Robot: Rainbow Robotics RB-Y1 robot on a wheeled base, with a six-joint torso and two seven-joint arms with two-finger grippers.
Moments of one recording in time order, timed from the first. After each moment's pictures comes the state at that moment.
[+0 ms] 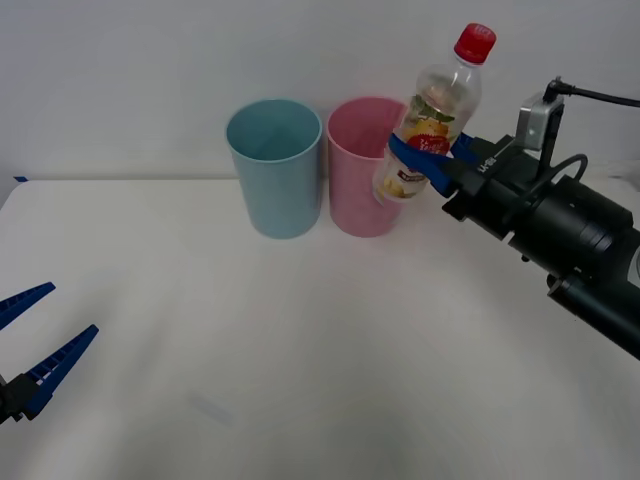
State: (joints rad) right arm -0.21 -0.67 0.19 -1.89 1.10 -0.41 -0.38; left arm 0.35 0.40 0.52 -1.66 -0.96 -1.22 0.00
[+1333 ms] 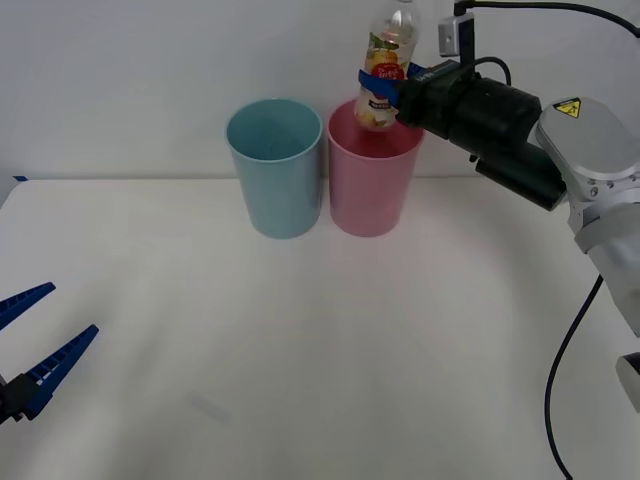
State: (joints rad) right arm -0.82 -0.45 0.19 -1.07 1.28 -0.55 -0.36; left arm 0.35 0.40 0.52 -1.66 -0.96 -1.22 0.00
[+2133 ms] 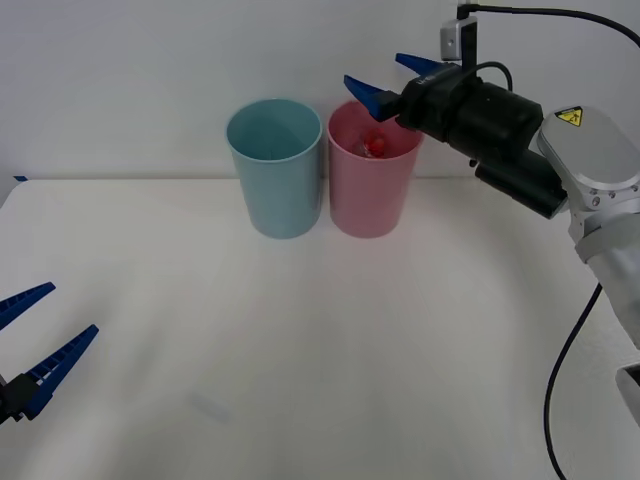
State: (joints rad) right arm -0.77 -0.45 0.18 -1.14 1.27 -0.53 -0.34; left arm 0.35 0.40 0.52 -1.66 -0.96 -1.22 0.00
